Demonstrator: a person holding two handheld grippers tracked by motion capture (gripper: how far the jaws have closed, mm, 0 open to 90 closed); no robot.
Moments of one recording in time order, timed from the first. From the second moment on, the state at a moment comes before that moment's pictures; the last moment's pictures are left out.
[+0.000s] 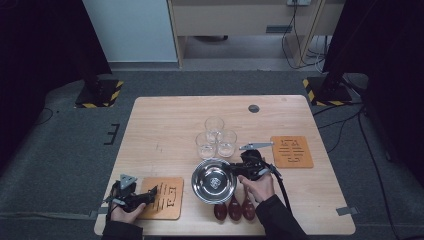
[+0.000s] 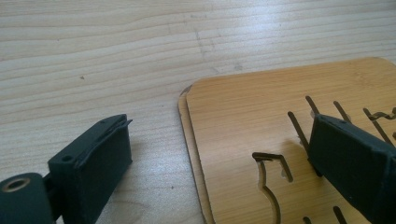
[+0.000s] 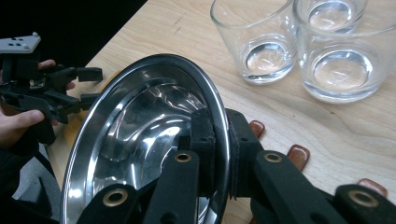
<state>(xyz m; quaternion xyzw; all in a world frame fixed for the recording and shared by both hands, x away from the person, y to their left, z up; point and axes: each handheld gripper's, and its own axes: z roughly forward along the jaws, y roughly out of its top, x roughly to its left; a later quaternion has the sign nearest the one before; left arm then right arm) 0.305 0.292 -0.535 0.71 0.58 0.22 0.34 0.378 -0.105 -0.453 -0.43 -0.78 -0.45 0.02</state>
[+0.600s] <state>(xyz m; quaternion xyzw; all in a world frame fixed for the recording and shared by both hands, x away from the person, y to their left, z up) 0.305 0.292 -0.535 0.71 0.58 0.22 0.34 0.376 -0.149 -0.437 -0.45 -0.76 -0.48 0.00</state>
